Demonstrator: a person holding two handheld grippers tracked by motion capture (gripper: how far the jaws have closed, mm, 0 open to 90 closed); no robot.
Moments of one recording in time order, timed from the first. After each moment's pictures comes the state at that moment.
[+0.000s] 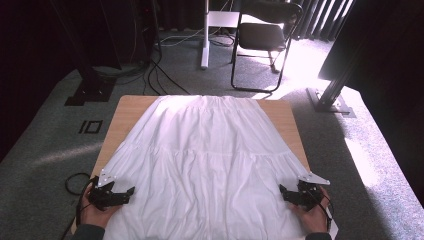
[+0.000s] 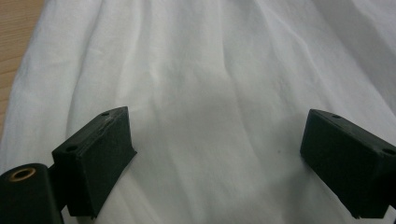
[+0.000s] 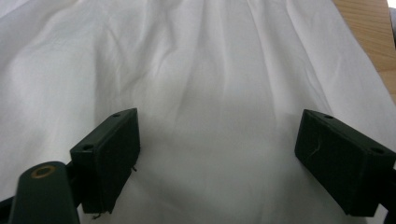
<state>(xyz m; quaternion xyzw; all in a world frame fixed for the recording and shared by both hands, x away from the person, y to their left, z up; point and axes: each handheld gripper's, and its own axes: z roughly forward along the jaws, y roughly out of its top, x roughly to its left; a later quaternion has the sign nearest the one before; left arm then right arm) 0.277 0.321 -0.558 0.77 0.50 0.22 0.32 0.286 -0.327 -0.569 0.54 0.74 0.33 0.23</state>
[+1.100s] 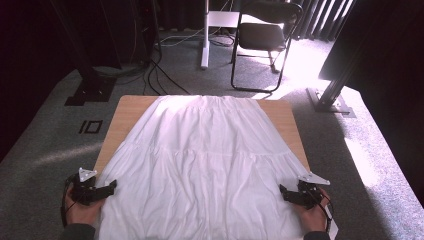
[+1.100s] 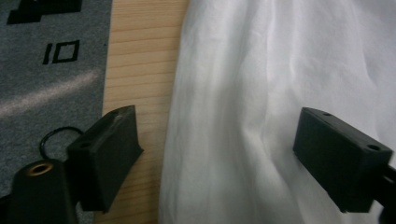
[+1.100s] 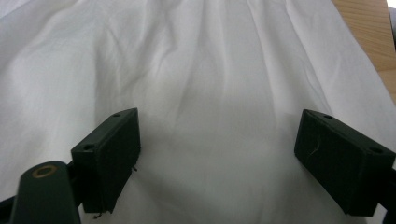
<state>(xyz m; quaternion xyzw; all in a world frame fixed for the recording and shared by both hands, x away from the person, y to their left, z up) 0.281 0.366 -0.554 0.70 0.60 0.26 0.29 0.286 -0.327 -0.569 0.54 0.74 0.33 0.23</state>
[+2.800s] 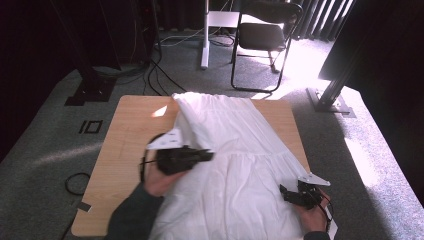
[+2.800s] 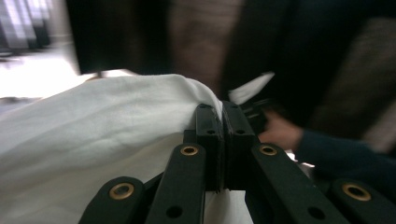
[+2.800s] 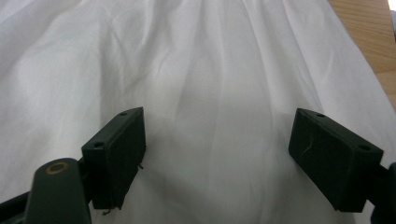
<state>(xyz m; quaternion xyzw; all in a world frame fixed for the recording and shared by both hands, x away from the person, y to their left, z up) 0.307 0.084 -0.377 0.80 0.14 0.02 0.59 0.284 -0.326 -0.569 0.54 0.74 0.34 0.23</state>
